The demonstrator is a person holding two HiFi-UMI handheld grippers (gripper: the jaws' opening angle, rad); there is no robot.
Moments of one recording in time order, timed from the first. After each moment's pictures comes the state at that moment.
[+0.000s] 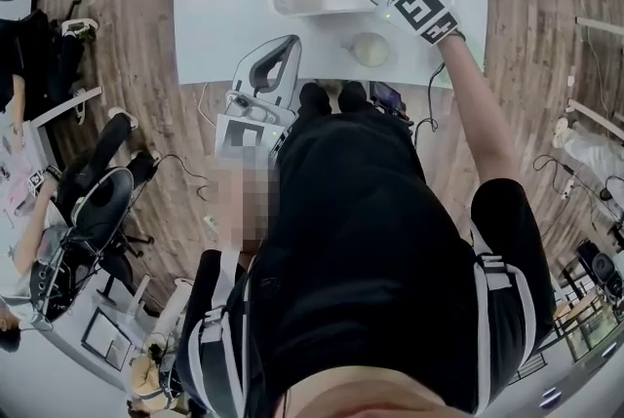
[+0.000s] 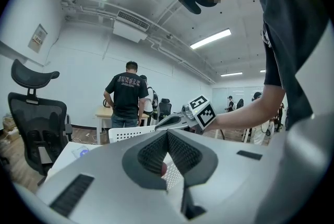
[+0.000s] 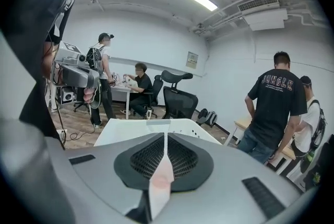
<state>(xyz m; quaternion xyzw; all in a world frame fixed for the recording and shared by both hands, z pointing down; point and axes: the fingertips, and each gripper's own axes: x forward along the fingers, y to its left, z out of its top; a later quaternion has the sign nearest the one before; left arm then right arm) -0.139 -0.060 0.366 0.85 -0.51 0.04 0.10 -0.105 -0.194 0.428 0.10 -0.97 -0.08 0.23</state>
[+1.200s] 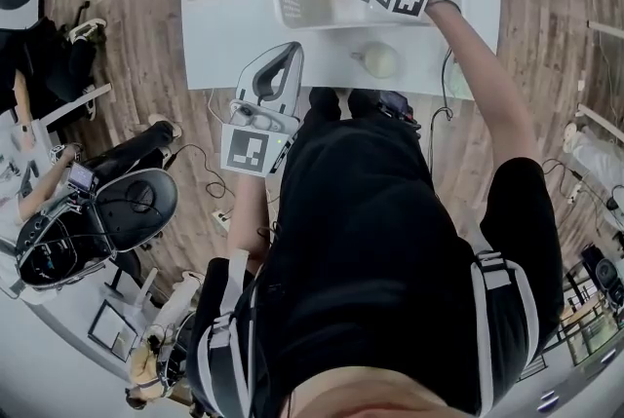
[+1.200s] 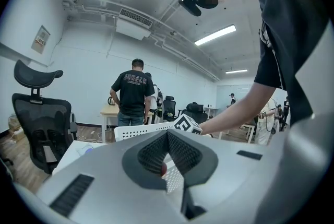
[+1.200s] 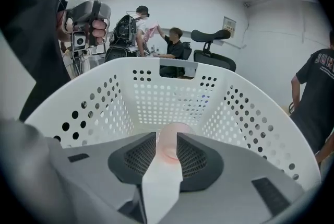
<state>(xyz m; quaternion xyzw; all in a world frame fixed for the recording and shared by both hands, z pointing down) -0.146 -0.079 0.375 0.84 -0.53 0.05 0.11 -0.121 -0.205 0.563 -0.09 -0.91 -0.10 0.39</state>
